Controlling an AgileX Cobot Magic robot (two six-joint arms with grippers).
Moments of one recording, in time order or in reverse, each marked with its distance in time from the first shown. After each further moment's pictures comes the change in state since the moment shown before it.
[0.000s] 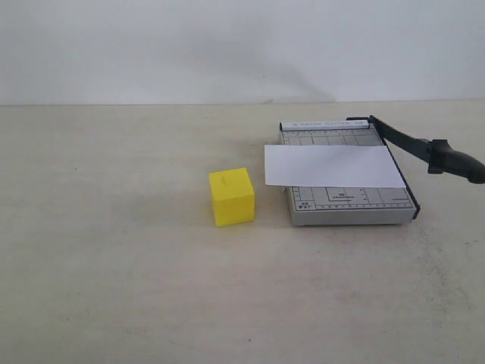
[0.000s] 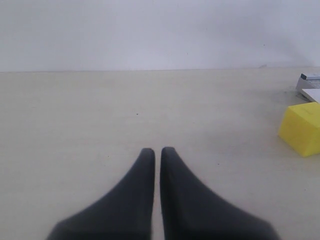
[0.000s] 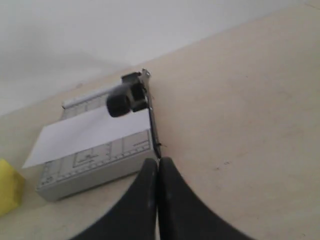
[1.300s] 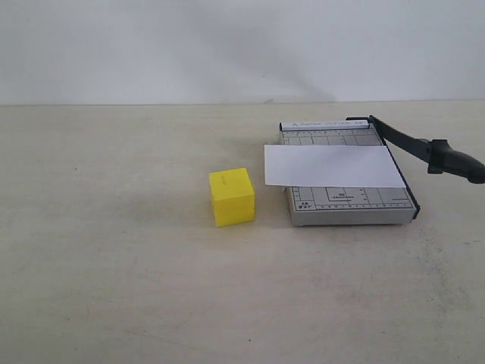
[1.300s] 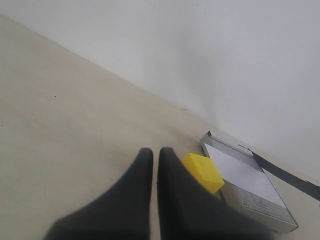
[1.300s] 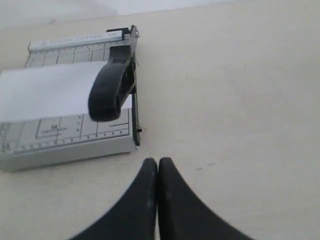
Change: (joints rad) left arm 0.000 0.000 0.000 -0.606 -0.008 0.055; right arm 0.006 0.421 -0.185 0.194 -0.027 -0.470
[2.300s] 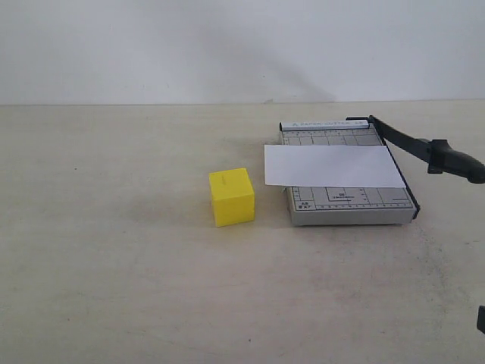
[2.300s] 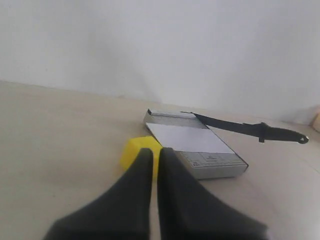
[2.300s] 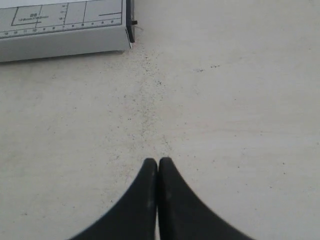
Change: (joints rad) left arm 0.000 0.051 -0.054 -0.534 0.189 0.763; right arm 0.000 0.041 0.191 0.058 -0.053 -0.081
